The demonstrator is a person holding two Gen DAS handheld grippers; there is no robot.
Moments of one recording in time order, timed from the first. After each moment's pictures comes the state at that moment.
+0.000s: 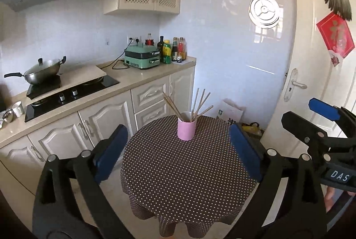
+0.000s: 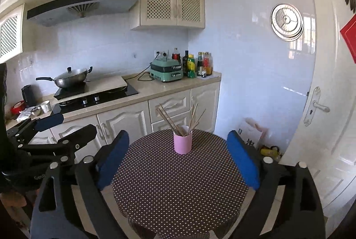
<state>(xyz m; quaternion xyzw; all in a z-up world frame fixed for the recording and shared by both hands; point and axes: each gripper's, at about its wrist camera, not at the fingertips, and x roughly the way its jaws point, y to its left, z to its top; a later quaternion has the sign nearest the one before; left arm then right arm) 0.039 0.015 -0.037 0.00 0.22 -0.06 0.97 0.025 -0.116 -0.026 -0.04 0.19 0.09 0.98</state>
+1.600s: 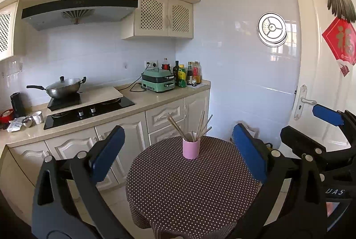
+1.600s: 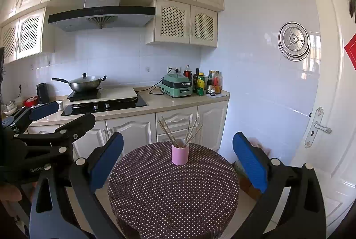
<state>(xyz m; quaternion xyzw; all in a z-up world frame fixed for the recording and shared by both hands) -0.016 -0.053 -0.017 0.01 0.14 0.01 0.99 -0.010 -0.182 -0.016 -0.06 0.14 0.15 0.98</state>
